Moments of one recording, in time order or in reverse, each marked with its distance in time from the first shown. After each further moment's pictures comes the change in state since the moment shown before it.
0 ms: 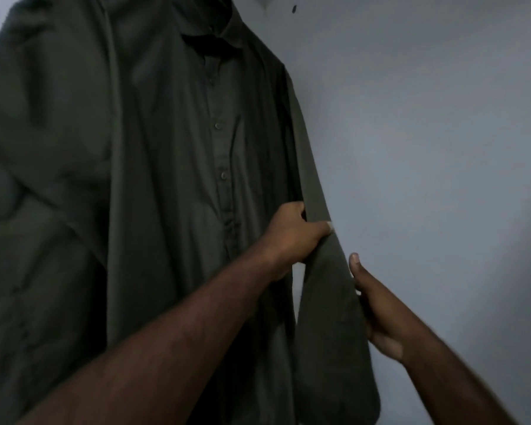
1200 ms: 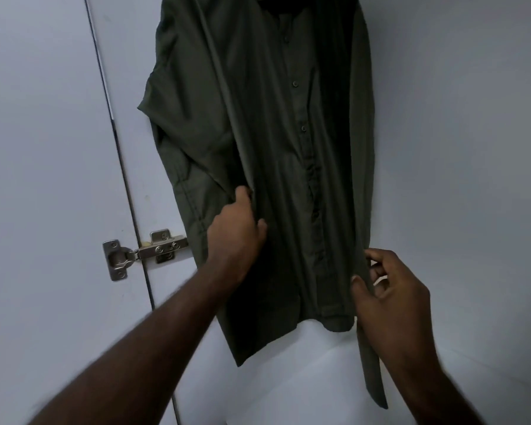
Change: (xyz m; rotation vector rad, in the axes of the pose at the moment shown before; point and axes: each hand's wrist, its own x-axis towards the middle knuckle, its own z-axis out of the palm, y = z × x) left_hand -0.141 -0.020 -0.080 1.070 0.590 -0.112; right_hand -0.097 0.057 0.058 -0.582 0.311 -0.548
